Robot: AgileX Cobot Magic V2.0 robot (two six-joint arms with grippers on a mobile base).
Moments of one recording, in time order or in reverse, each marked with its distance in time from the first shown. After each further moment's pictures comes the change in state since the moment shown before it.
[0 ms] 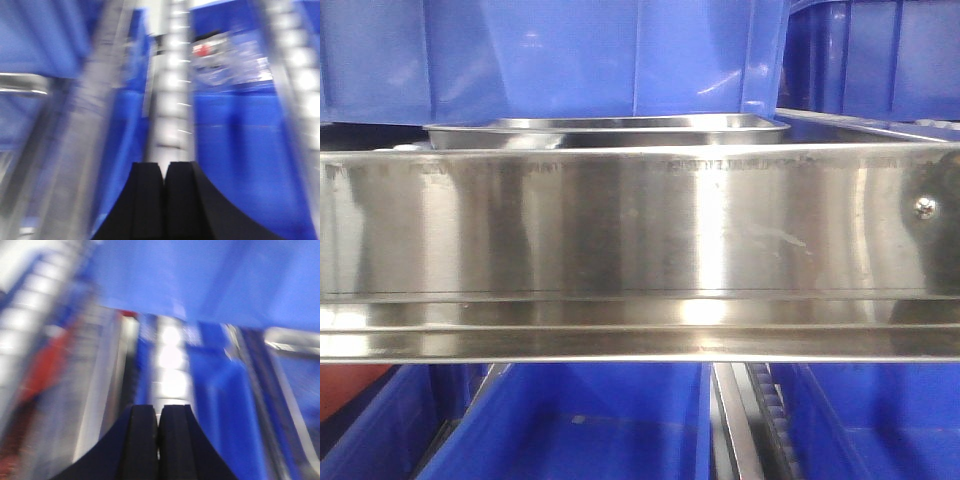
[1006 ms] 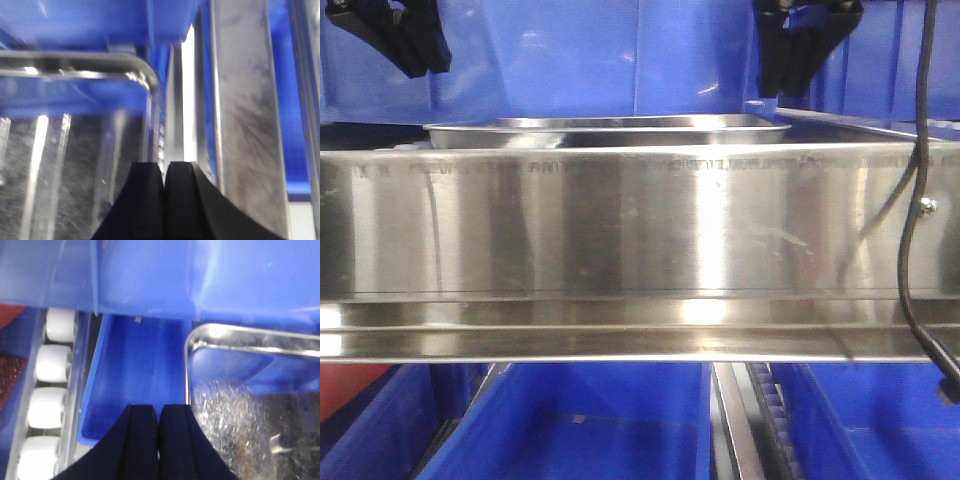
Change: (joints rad) left arm -0.273 0.510 -0.577 0.238 0.405 -0.420; right arm 0.403 0.618 -0.604 -0.282 0.450 0.549
